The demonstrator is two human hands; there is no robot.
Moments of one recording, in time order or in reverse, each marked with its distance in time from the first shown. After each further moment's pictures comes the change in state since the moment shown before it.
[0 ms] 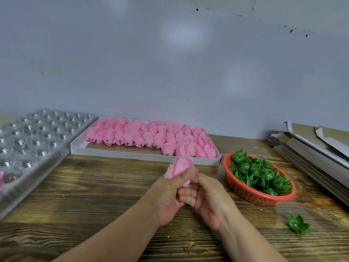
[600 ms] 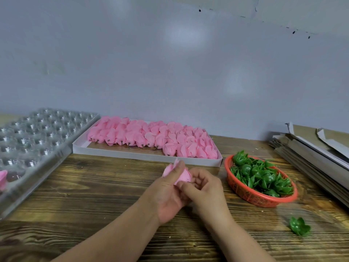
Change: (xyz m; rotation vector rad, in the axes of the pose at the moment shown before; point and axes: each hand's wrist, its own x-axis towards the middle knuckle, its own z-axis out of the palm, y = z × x) left_hand 0.000 0.003 -0.002 -0.231 0.009 -0.007; right_hand -0.001 0.012 0.002 -0.564 0.098 -0.436
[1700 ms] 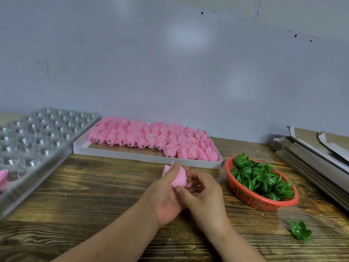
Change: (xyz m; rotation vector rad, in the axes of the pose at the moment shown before) left_hand 0.004 0.001 -0.002 -0.131 0.012 -0.052; right_hand -0.006 0.000 0.003 -0.323 0.101 -0.223
